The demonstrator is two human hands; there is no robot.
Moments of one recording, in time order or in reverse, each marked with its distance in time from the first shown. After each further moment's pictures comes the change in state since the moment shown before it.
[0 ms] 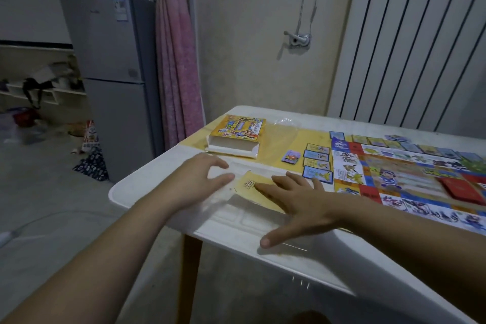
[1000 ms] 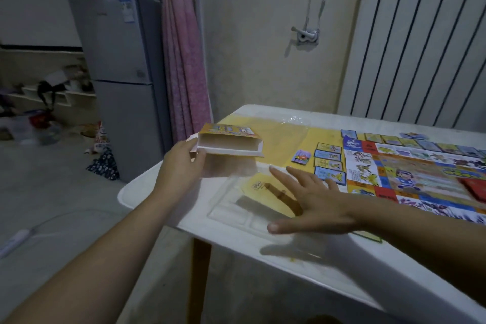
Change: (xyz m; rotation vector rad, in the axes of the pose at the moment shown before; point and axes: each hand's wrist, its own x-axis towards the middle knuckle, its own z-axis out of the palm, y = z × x) left_hand 0.023 -0.035 -0.001 -0.069 0.478 -0.151; right_hand -0.002 -0.002 -0.005 0.128 0.067 0.013
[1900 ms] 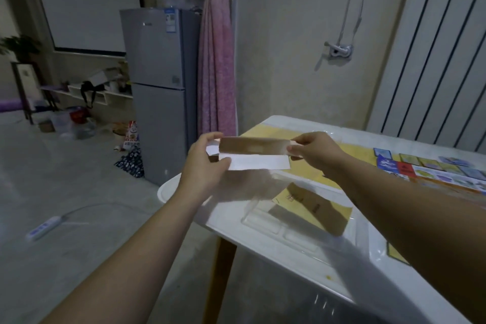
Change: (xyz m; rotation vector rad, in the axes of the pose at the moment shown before) left_hand -0.014 0.001 -0.037 -0.381 0.055 -0.143; right_hand 0.097 -0.028 -0.051 0.705 0.562 0.129
